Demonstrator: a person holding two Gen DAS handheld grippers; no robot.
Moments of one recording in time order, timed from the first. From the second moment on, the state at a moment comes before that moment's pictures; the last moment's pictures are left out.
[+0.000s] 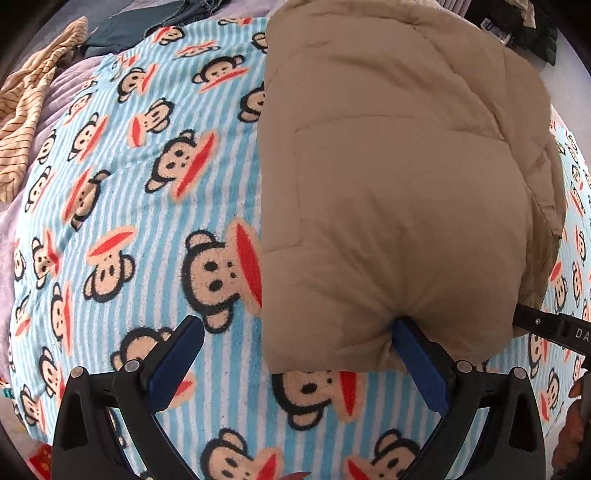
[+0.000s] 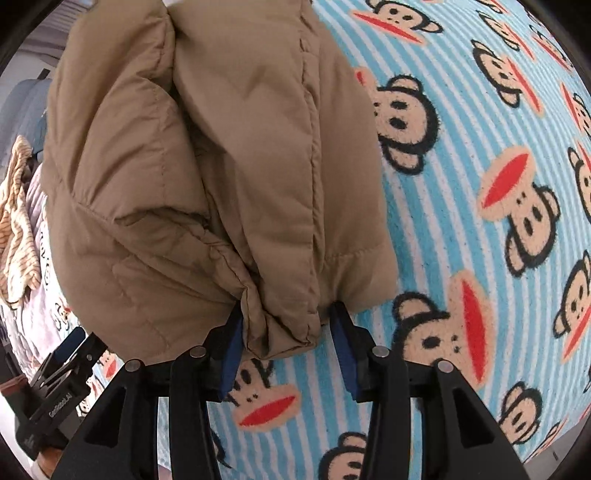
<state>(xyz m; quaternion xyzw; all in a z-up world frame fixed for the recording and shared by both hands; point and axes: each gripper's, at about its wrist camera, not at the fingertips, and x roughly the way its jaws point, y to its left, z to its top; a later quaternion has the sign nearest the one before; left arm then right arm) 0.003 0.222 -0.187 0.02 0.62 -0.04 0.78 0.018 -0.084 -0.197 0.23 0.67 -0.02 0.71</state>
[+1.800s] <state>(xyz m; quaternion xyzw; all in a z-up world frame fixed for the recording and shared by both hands) -0.103 0.188 0.044 0.01 0.45 -0.01 0.89 -0.061 -0.077 0.048 0.09 0.49 -0.01 0.87</state>
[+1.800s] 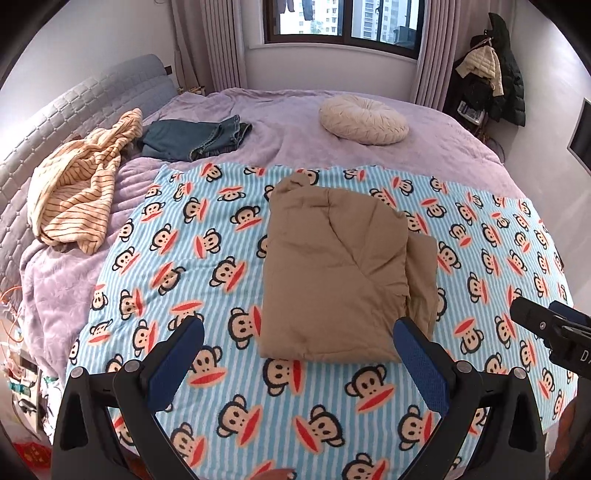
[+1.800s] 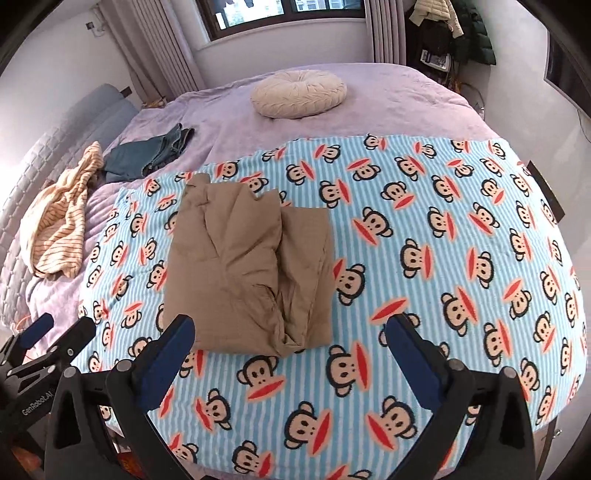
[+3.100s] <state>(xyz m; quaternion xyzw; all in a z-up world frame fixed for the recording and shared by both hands) -0.104 0.196 0.061 -0.01 0.45 -0.01 0.89 -0.067 -0.063 0.069 0.07 0.47 -0.02 0.88</state>
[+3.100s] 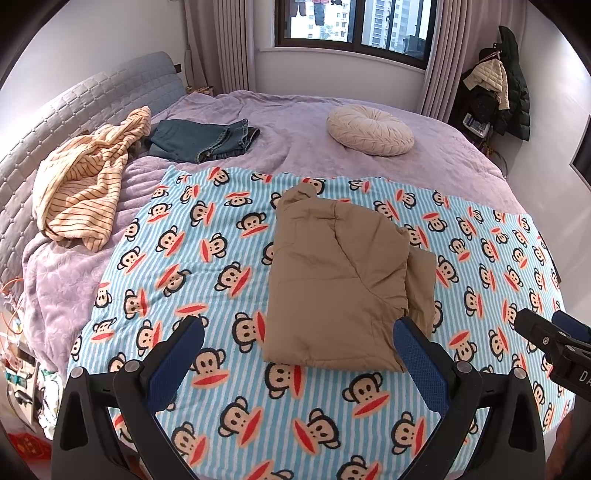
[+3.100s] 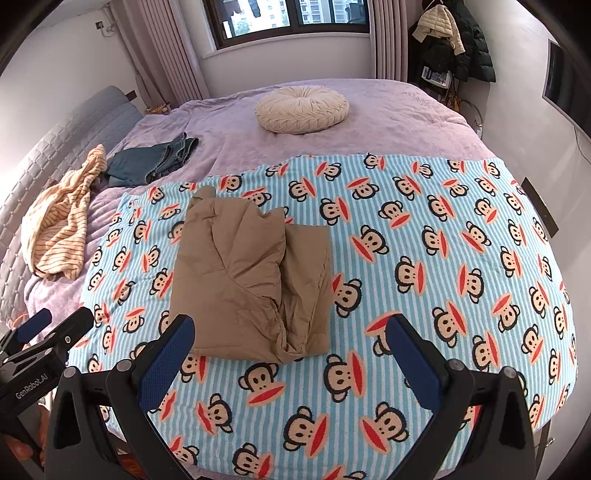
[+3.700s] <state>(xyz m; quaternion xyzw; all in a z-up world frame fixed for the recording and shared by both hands) -0.104 0.196 0.061 -0.01 0.45 -0.01 0.89 -0.069 -0.061 0.068 0.07 0.47 -0.02 0.88</state>
